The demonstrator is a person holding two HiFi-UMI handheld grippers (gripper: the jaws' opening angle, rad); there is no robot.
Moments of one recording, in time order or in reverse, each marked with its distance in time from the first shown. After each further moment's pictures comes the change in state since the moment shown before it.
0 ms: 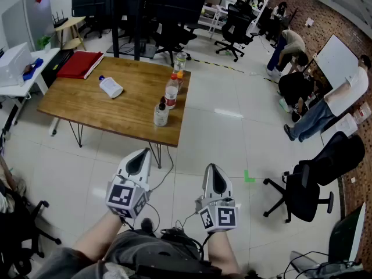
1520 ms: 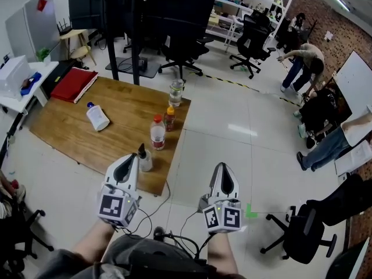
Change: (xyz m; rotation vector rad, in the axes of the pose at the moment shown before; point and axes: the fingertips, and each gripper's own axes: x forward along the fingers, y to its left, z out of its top) left arm 0.290 0.072 0.046 0.153 -0.061 0.213; right arm 0.301 -0.224 -0.001 0.110 -0.087 0.002
